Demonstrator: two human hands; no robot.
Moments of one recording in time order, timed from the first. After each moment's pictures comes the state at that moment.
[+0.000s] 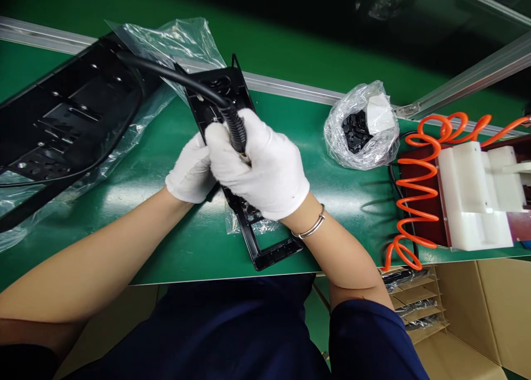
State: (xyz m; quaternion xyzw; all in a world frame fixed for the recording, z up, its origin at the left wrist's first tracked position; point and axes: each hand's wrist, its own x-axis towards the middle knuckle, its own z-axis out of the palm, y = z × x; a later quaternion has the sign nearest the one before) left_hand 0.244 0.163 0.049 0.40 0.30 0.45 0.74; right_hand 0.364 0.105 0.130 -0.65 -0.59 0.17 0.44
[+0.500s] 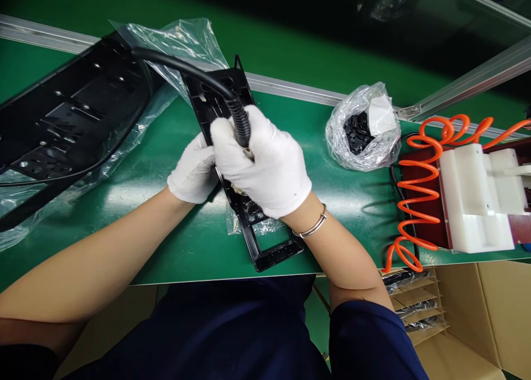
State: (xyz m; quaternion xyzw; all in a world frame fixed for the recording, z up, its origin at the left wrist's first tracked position) left_hand 0.242 0.165 0.041 0.41 0.33 0.44 0.73; right_hand 0.362 0.110 0.135 -0.66 -0.60 0.16 0.42
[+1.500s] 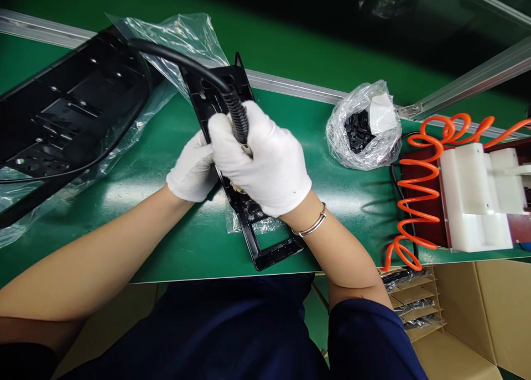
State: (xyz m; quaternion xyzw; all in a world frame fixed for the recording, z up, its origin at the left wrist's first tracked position) left_hand 0.243 0.165 0.046 0.40 0.32 0.44 0.74; right_hand 0.364 0.111 0.136 -0.68 -0.60 0.16 0.39
